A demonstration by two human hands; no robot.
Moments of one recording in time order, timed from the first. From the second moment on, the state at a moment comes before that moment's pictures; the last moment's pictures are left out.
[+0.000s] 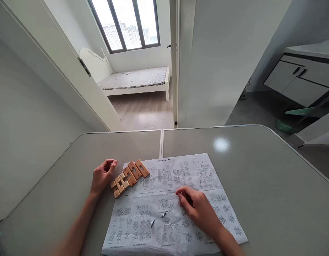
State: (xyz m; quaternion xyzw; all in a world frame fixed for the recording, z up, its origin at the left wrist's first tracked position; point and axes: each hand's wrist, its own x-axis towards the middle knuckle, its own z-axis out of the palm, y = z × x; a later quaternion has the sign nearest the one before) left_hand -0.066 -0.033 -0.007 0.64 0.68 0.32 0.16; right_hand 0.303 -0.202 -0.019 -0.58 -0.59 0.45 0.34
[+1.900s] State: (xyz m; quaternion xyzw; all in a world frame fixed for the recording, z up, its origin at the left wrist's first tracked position) left_hand -0.066 -0.034 -0.007 0.65 0.68 0.30 0.15; right_hand 0.302 -0.201 -0.023 -0.58 -0.60 0.43 0.34
